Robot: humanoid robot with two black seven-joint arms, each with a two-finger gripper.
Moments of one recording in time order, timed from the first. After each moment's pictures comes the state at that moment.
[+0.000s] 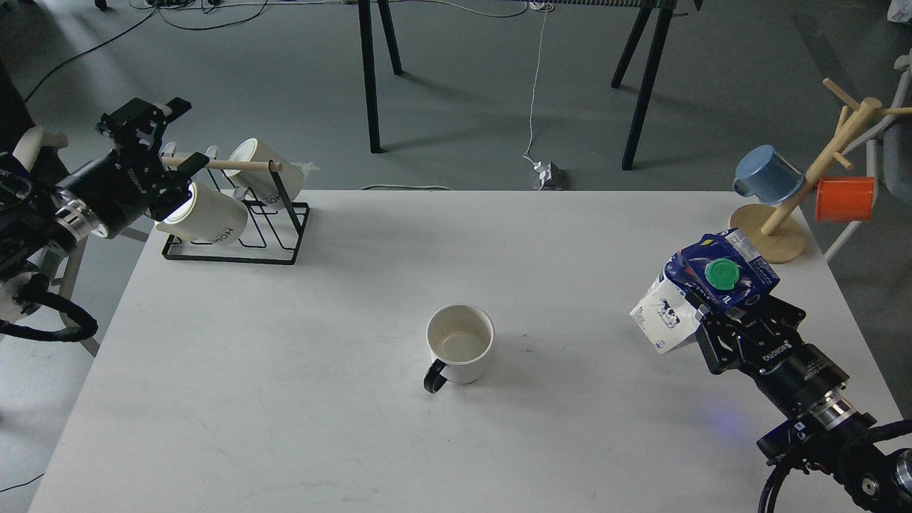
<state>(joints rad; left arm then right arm) -0.74 0.66 -0.45 -0.69 0.41 -0.49 -0.49 -0.08 -0.47 1.18 1.22 0.77 0.49 -0.49</state>
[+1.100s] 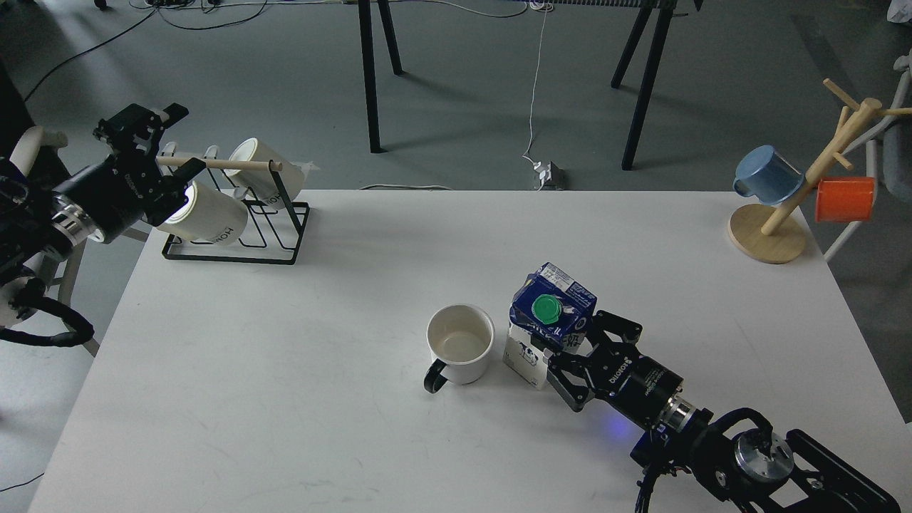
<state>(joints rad) -0.73 0.67 -0.45 -0.69 0.41 -0.49 -0.49 0.09 -0.22 0.95 1.09 0.56 0.49 -0.49</state>
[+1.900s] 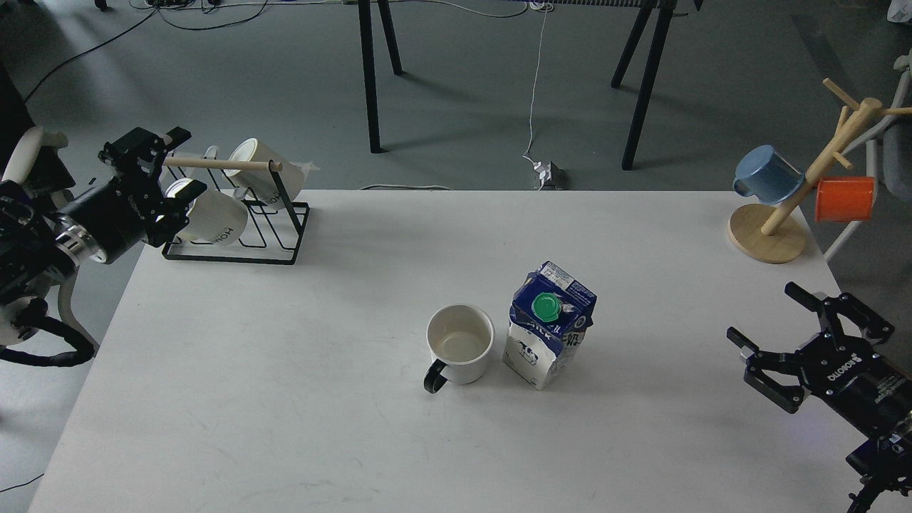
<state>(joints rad) -0.67 0.67 -0.45 -0.69 0.42 -0.49 -0.49 -0.24 -0.66 1.46 1.34 0.60 0.49 -0.49</state>
